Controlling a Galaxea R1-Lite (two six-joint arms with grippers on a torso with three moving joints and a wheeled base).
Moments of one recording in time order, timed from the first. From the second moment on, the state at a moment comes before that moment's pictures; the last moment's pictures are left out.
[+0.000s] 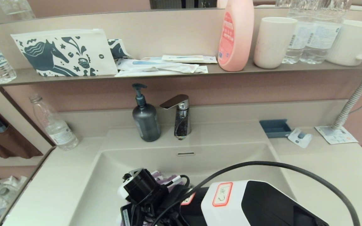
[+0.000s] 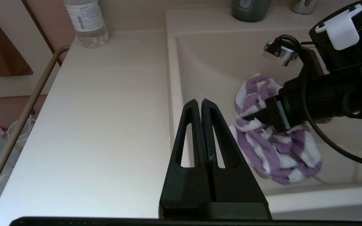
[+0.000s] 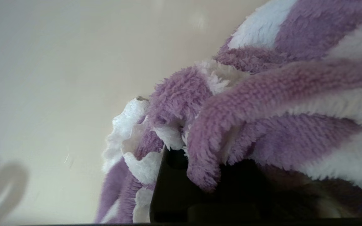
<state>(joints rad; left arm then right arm) -0.01 0.00 -0.02 0.04 0.00 0.03 1.05 2.66 -1.99 0.05 -0.05 0.47</state>
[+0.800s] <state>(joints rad) -0.01 0.00 -0.02 0.04 0.00 0.03 0.91 2.66 -1.92 0.00 -0.26 0.44</state>
